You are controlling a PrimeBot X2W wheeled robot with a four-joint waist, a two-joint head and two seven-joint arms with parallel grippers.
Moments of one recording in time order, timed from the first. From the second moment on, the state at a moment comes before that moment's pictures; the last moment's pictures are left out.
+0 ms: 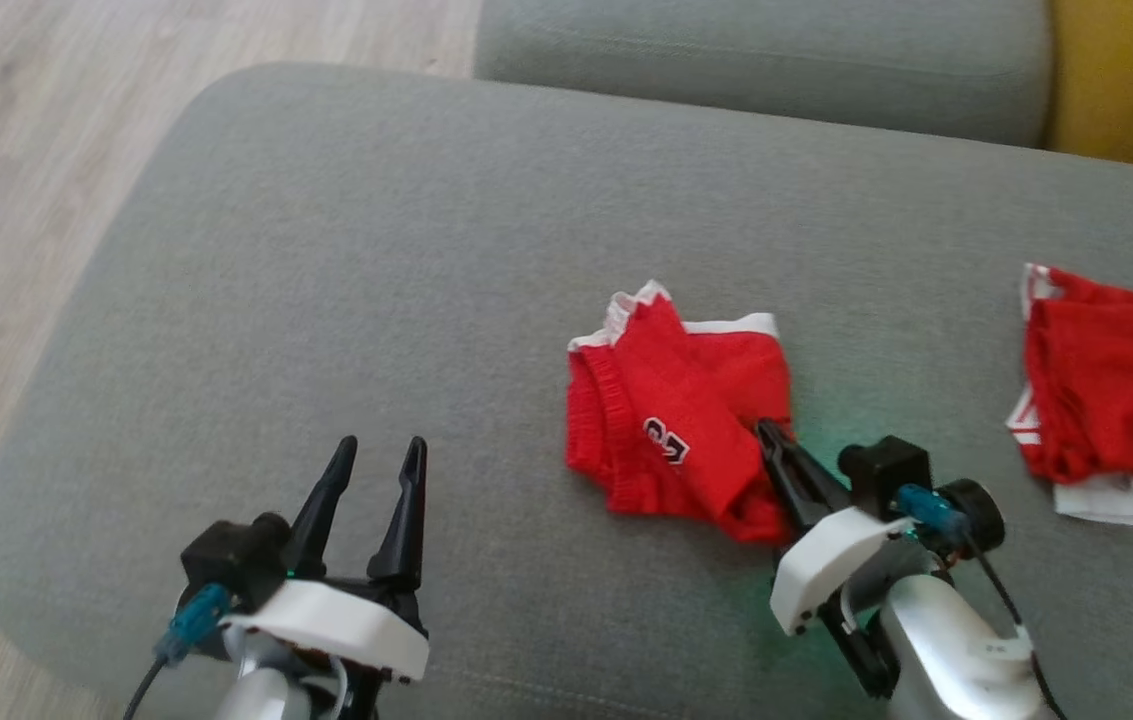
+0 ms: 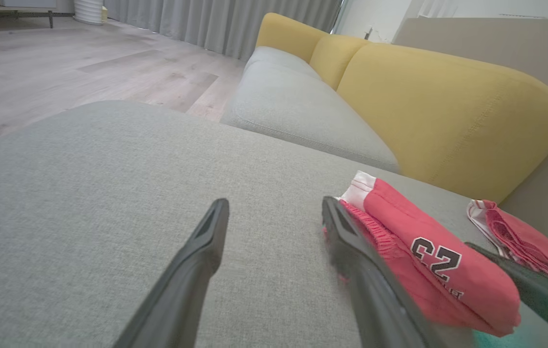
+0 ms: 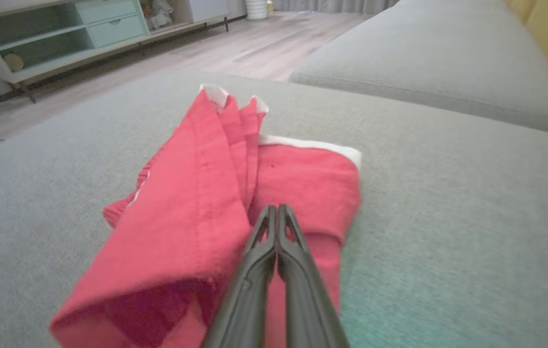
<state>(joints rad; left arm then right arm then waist) -0.02 0.05 -0.27 0.22 -0.35 -0.07 -0.25 -0.27 -0.05 0.31 0.62 0.10 0.13 -0.15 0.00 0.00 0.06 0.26</state>
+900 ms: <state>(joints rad) -0.05 0.05 -0.28 0.24 -0.35 -0.08 -0.25 -0.42 -0.06 0.74 0.72 0.35 0.13 -0.21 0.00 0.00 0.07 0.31</state>
